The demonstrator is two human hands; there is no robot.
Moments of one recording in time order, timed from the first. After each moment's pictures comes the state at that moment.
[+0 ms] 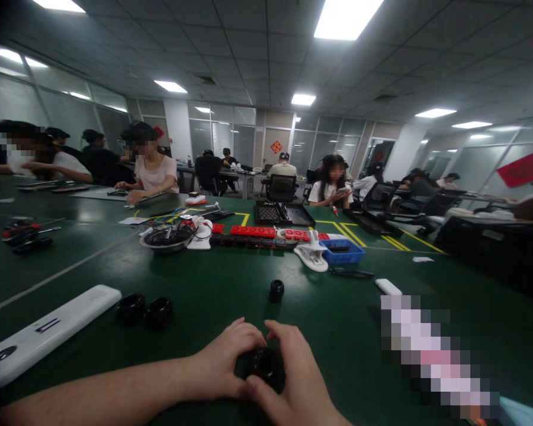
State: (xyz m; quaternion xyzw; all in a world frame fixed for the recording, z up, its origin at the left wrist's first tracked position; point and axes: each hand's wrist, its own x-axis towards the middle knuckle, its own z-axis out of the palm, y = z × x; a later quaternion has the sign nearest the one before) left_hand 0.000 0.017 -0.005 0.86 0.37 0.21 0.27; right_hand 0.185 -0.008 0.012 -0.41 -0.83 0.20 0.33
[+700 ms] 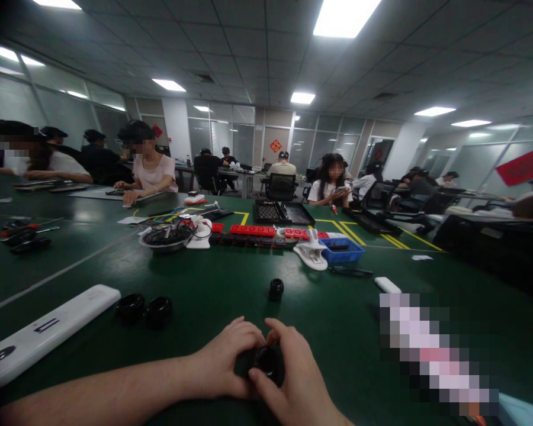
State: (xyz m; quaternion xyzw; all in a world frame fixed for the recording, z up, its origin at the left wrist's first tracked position) left_hand 0.001 0.017 -0.007 0.86 0.37 0.22 0.26; right_hand 0.187 -0.007 0.008 -0.42 -0.82 0.19 0.33
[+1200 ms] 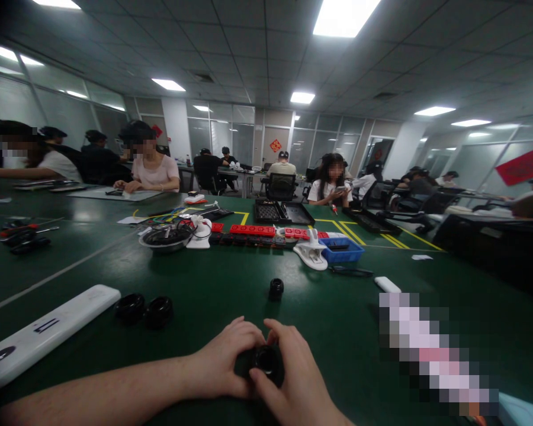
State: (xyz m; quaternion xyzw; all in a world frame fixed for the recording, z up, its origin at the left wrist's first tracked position) left_hand 0.001 0.017 -0.006 0.86 0.37 0.21 0.27; right_hand 0.184 -0.009 0.015 -0.43 -0.82 0.21 0.32
